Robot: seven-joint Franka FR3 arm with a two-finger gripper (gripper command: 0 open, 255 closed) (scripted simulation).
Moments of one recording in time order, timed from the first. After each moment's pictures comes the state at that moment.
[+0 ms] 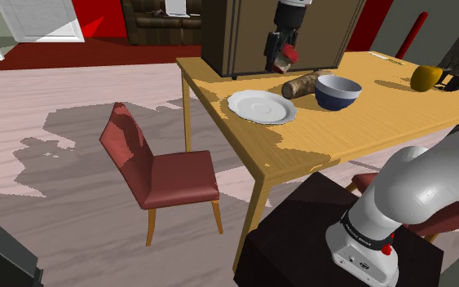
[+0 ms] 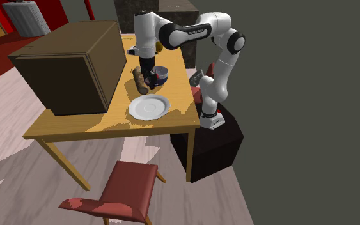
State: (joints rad) arm 0.03 -0.40 0.01 -1.96 -0.01 1.62 -0.11
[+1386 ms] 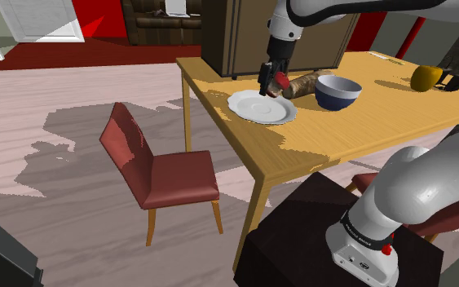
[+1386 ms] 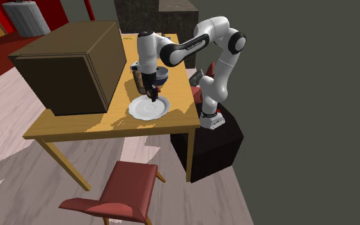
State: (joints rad) arm 0.03 -0.42 0.01 -2.18 -0.01 1.82 -0.11
